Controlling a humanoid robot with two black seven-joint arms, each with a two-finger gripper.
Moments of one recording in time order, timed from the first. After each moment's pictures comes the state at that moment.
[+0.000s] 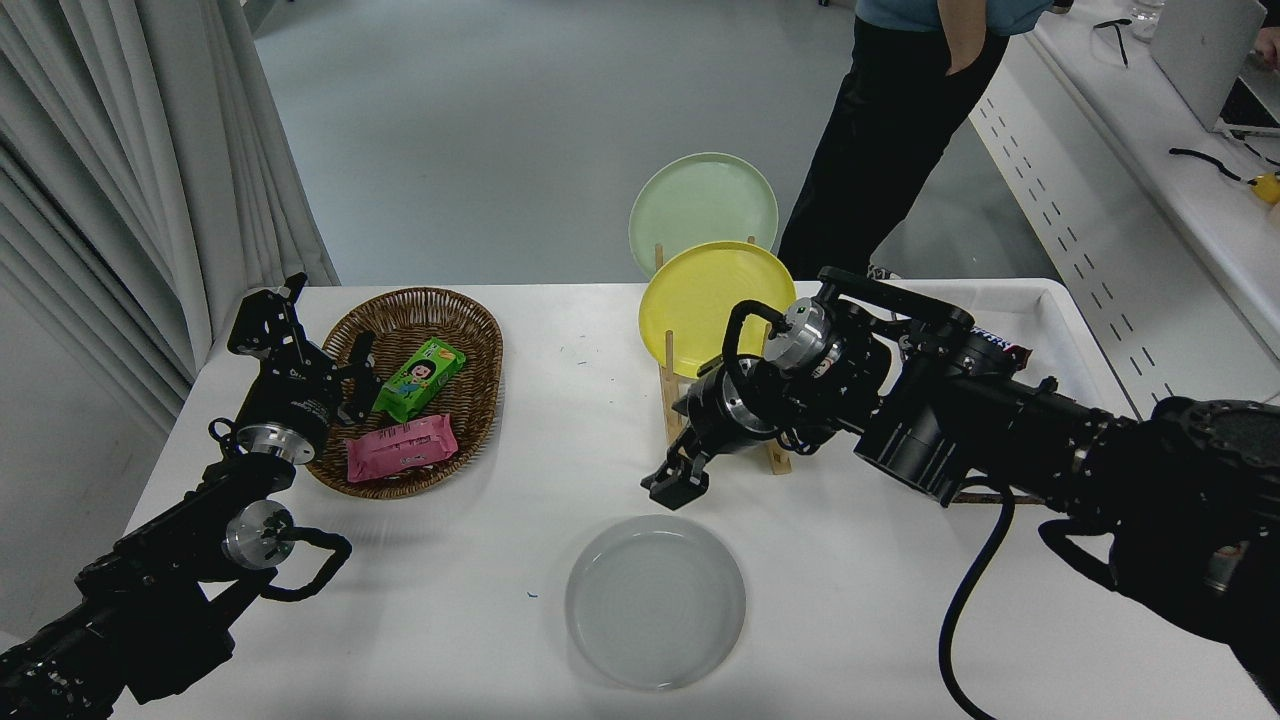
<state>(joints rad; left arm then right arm) -0.56 0.36 -0.74 -0.69 0.12 -0.22 -0.65 1.25 0.00 0.16 0.77 0.73 -0.51 -0.50</state>
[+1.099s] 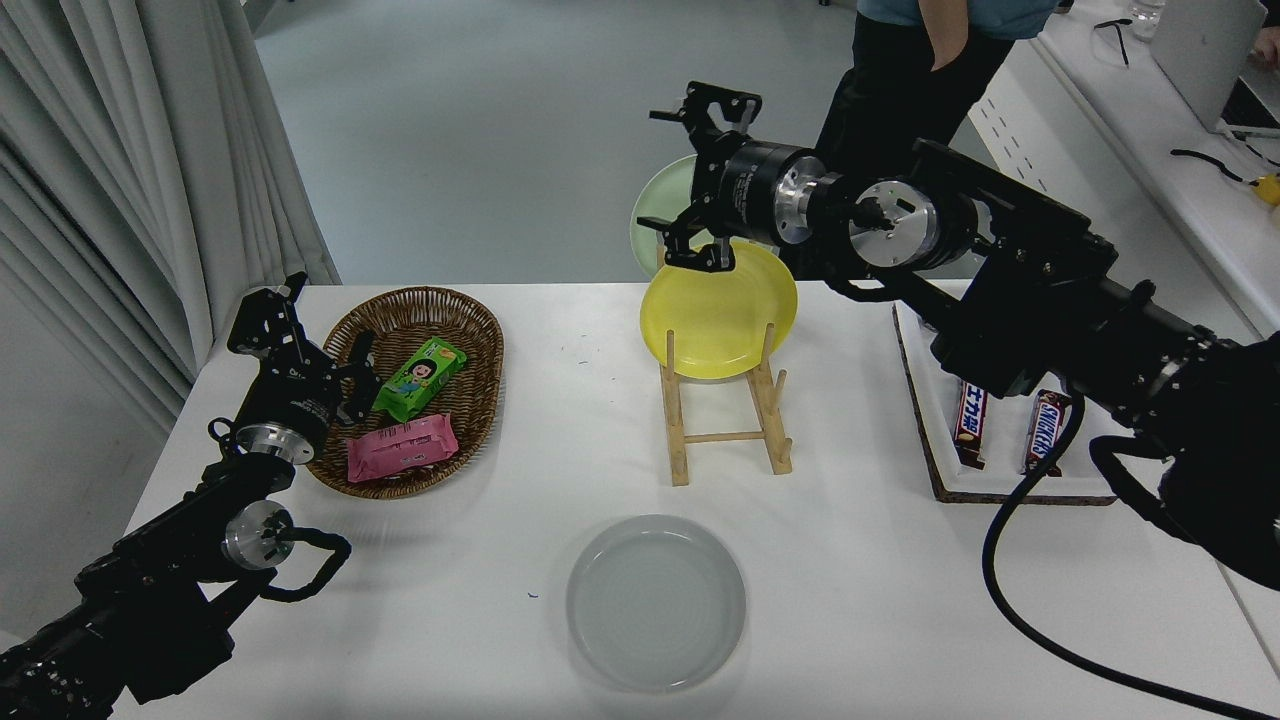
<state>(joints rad) -0.56 0.36 -0.74 -0.69 0.13 -0.22 -0.65 1.29 -0.12 0.47 0.63 0.22 0.08 -0.17</state>
